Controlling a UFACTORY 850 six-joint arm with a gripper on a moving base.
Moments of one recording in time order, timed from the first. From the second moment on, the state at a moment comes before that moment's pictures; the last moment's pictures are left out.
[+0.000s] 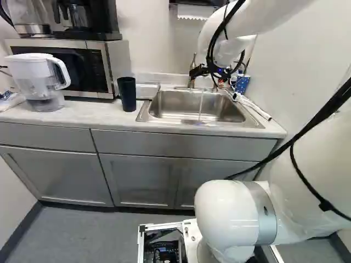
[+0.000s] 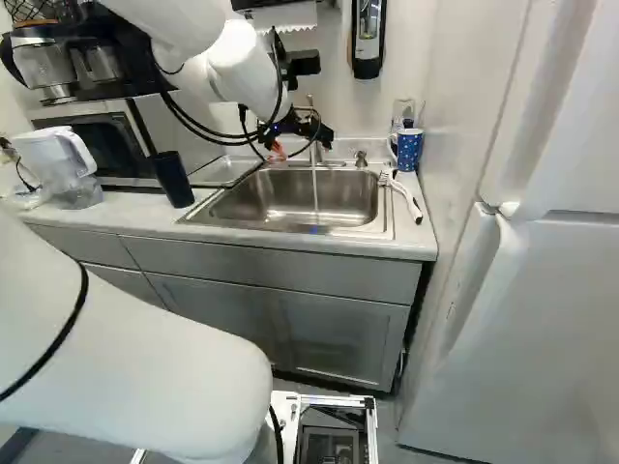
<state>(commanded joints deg) -7.4 15.3 -48.2 -0.9 -15.2 0.0</state>
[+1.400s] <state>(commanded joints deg) 0.6 15.7 -47.8 -0.9 -25.4 0.0</state>
